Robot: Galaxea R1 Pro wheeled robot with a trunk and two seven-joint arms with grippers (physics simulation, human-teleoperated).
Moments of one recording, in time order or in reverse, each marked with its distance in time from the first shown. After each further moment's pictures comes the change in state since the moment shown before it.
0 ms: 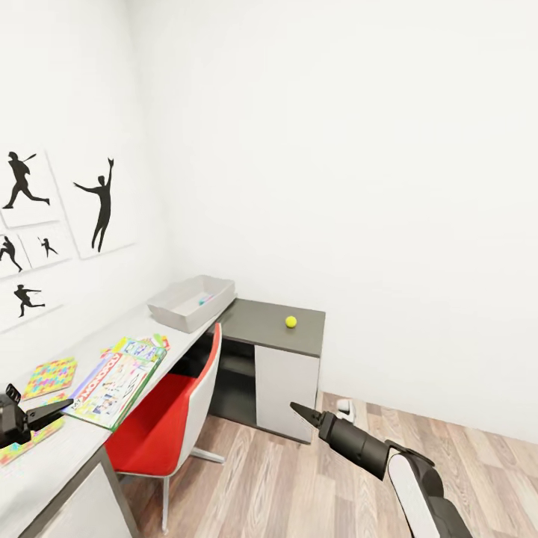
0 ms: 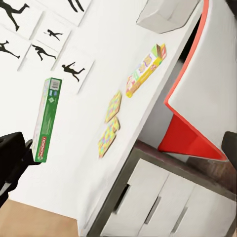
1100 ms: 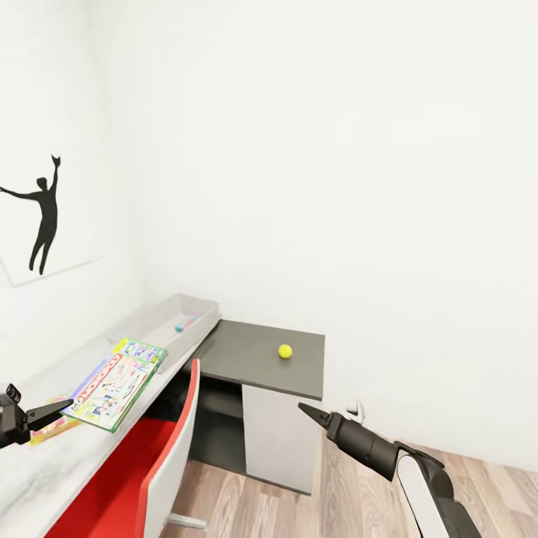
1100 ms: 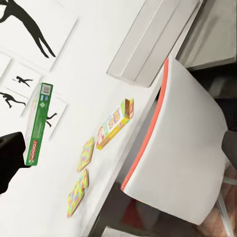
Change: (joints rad) left arm 0.000 0.005 -0.009 -0.003 -0.003 0.001 0.000; right arm 0.003 -0.027 -0.023 0.002 0.003 0.001 0.002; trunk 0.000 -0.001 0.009
